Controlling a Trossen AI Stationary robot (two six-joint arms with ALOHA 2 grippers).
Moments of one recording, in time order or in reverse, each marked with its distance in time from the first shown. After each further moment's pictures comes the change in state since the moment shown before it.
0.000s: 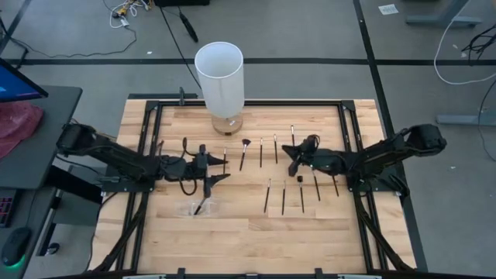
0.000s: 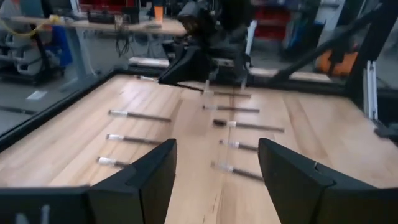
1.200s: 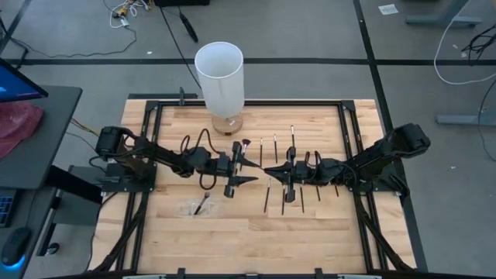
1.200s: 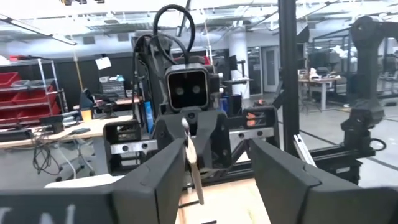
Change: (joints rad) left arm 0.138 0.423 0.316 0.472 0.465 0.182; right arm 0.212 0.198 0.195 0.430 -0.232 -0.373
